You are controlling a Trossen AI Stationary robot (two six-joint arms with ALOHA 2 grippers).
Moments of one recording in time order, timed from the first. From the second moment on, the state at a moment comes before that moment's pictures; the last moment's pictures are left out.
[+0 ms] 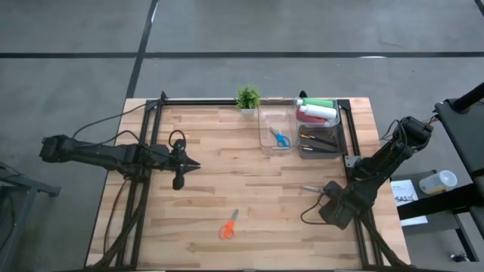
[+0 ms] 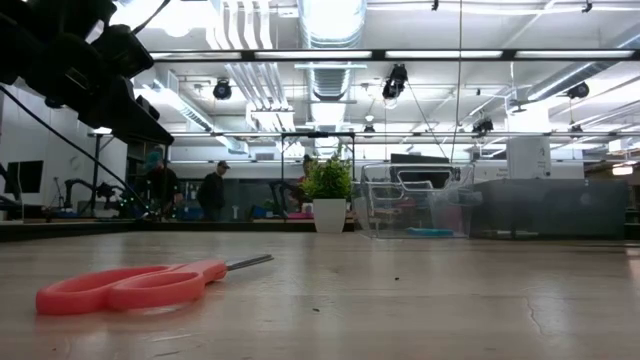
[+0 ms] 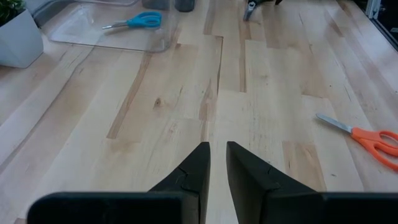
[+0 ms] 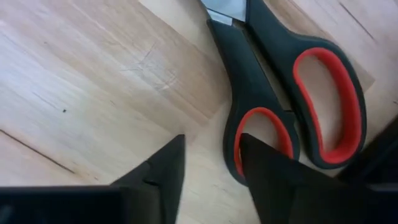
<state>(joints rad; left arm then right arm) -0.05 0.64 0.29 -0.19 -0.10 -0.13 0.90 1.33 0.57 -0.85 0.04 1.86</state>
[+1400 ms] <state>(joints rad) -0.05 0.64 0.29 -0.19 -0.10 -0.13 0.90 1.31 0.78 -1.01 0.19 1.85</state>
